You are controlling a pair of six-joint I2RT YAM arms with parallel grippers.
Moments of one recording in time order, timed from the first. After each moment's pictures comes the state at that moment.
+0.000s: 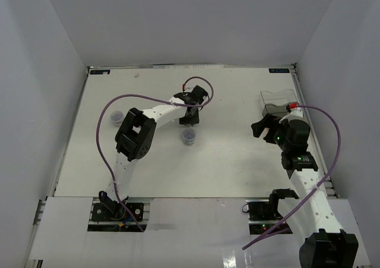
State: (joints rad) left arm -0.69 2.20 1.72 -0.67 -0.32 -0.64; right arm 0.02 0.75 0.50 -0.15 -0.20 0.36
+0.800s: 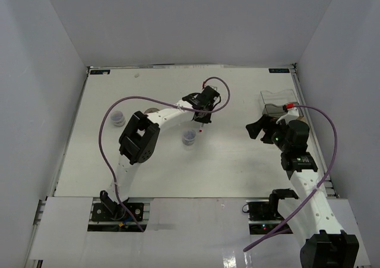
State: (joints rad) left arm -0.77 2.21 1.78 -0.56 -0.26 -0.43; right arm 0.04 0.73 0.49 -0.13 -0.30 0.37
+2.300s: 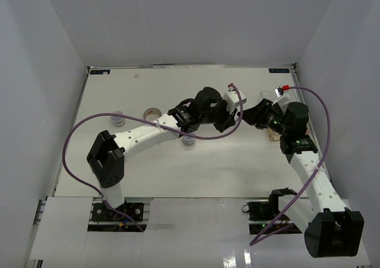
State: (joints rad) left arm -0.95 1.76 1.50 -0.19 0.23 0.04; right arm 0.09 0.94 0.68 0.01 -0.62 0.64
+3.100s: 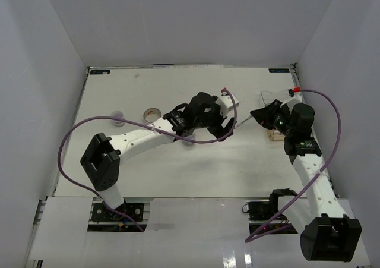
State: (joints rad) left arm -0.94 1.72 1.40 -0.14 0.18 0.05; right arm 0.05 0.89 0.68 -0.06 -0.48 0.60
